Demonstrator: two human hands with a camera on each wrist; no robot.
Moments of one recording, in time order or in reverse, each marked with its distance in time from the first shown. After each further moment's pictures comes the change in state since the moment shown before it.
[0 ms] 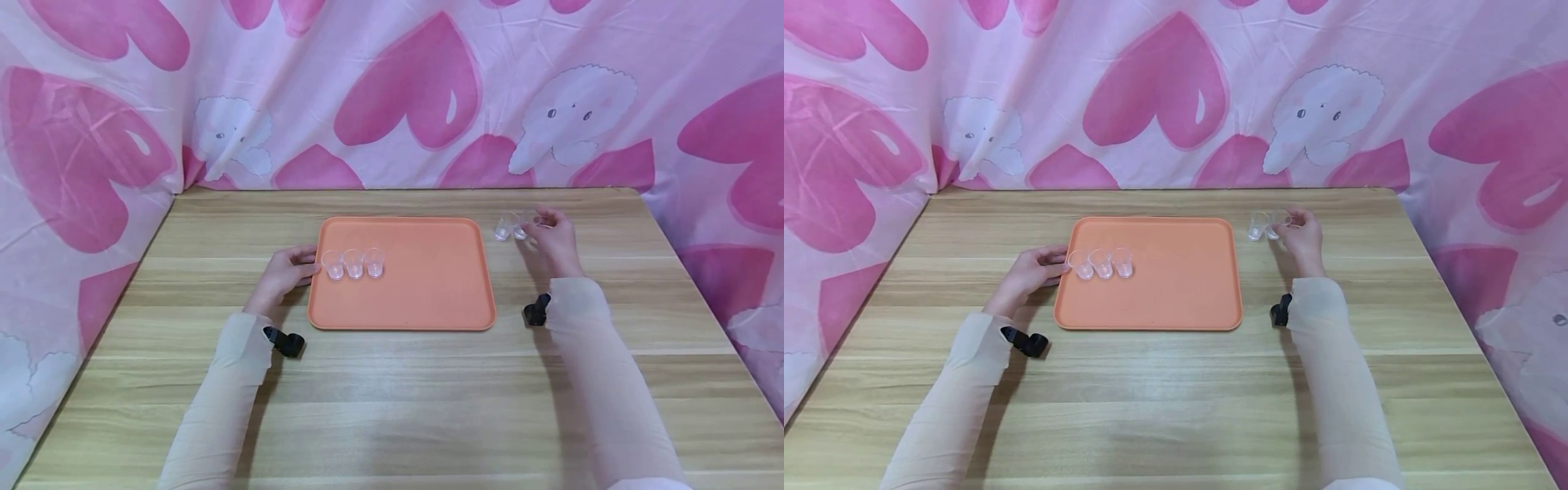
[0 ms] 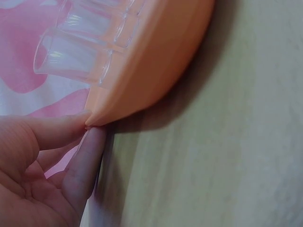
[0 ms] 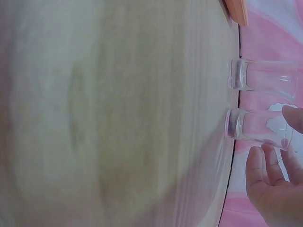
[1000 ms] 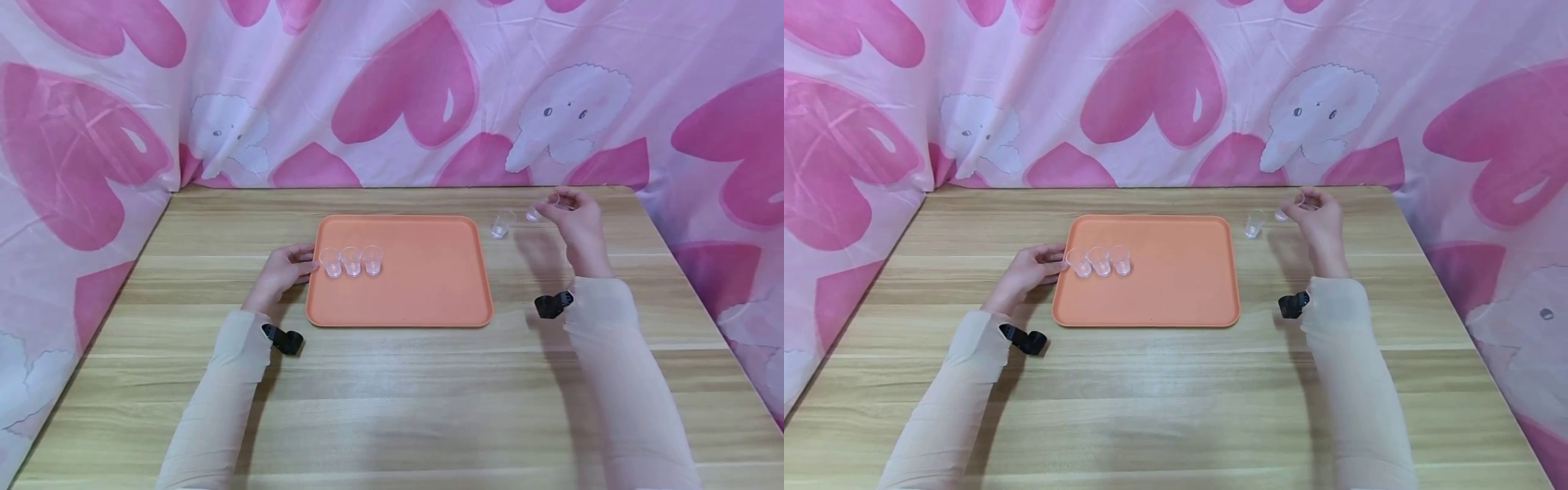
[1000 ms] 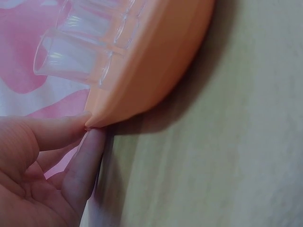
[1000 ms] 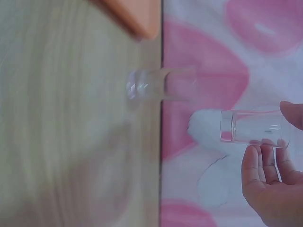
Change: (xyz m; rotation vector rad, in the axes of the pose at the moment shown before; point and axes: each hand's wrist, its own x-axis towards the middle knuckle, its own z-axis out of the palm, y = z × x) left_hand 0.002 -0.002 0.000 -0.003 0.001 -0.011; right_hand -0.032 -0.039 -0.026 0.257 0.038 -0.133
